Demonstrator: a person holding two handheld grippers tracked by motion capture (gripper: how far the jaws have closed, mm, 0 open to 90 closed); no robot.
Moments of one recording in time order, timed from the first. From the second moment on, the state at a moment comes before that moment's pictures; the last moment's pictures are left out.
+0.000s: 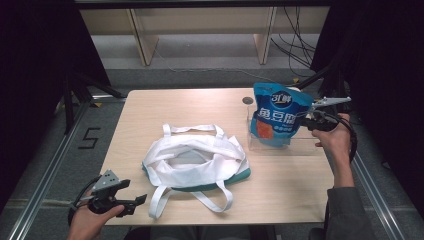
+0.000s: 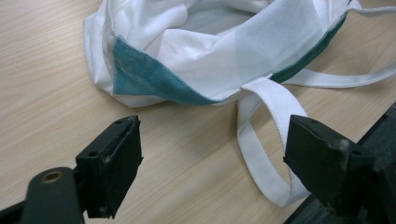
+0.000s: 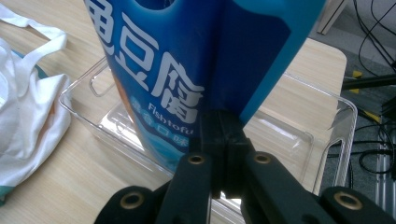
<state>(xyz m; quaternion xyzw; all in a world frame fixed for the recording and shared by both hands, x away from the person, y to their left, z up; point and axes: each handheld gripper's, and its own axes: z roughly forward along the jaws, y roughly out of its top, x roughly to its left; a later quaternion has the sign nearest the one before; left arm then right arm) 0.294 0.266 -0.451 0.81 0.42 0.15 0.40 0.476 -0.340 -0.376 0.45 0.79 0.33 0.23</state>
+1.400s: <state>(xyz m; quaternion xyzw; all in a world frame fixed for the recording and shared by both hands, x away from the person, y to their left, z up) 0.294 0.267 -0.448 0.81 0.41 0.15 0.39 0.467 -0.327 -0.362 0.42 0.80 0.36 0.23</state>
